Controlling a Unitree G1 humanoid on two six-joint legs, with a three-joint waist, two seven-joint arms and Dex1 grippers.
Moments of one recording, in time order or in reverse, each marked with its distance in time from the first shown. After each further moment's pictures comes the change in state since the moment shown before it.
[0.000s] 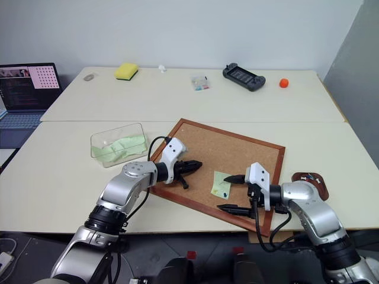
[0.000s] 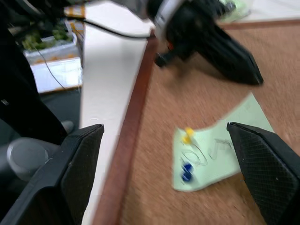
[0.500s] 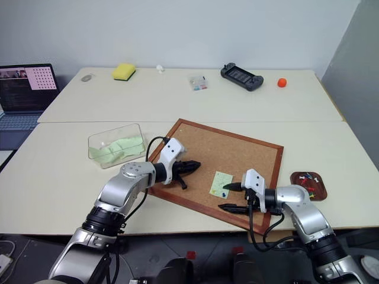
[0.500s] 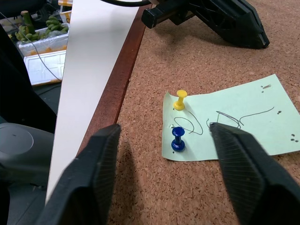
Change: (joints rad) left arm 0.021 0.013 0.004 -0.042 0.000 0.021 0.011; right arm -0.013 0.068 0.028 0.145 -0.065 -0.120 0.029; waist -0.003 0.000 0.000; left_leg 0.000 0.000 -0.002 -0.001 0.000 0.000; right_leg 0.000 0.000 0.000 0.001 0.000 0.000
